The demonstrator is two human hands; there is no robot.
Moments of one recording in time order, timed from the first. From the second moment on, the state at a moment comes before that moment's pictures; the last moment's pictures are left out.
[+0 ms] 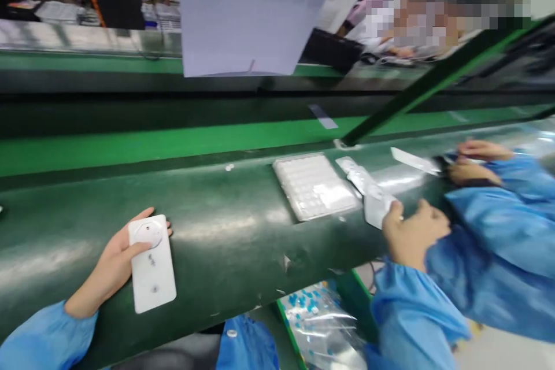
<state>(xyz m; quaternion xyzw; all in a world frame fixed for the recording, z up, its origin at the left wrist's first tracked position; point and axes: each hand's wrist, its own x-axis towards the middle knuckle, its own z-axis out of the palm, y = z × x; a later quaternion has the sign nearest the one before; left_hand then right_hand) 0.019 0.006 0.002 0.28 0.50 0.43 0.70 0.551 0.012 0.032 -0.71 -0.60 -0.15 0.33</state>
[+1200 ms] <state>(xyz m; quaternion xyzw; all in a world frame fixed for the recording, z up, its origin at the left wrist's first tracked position) 0.015 0.005 0.013 0.26 0.55 0.43 0.66 0.300 -0.017 -0.035 -0.45 -0.83 0.09 0.31</state>
